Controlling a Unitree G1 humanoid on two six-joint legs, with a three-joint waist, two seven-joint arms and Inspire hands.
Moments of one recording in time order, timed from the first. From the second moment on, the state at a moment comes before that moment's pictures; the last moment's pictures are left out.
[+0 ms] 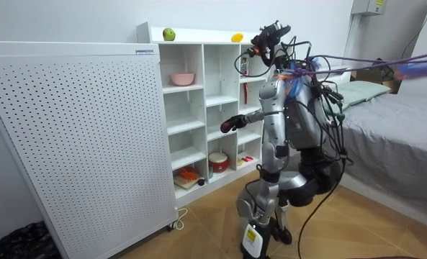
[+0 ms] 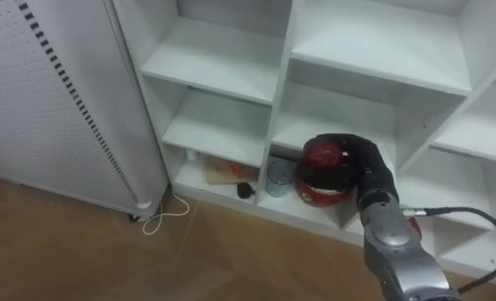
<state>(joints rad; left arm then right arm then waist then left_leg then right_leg) -0.12 0.38 -0.34 1.17 -0.08 0.10 0.17 -0.81 -0.45 0.25 0.82 0.46 -0.02 -0.27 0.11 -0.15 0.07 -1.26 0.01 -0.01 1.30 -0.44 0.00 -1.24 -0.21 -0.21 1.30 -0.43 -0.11</state>
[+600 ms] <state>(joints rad) -0.13 0.43 -0.34 1.17 -0.08 0.11 0.14 -0.93 -0.47 0.26 0.92 0.50 -0.02 -0.49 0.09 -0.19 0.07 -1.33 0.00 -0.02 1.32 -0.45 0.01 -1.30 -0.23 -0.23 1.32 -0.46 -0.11</state>
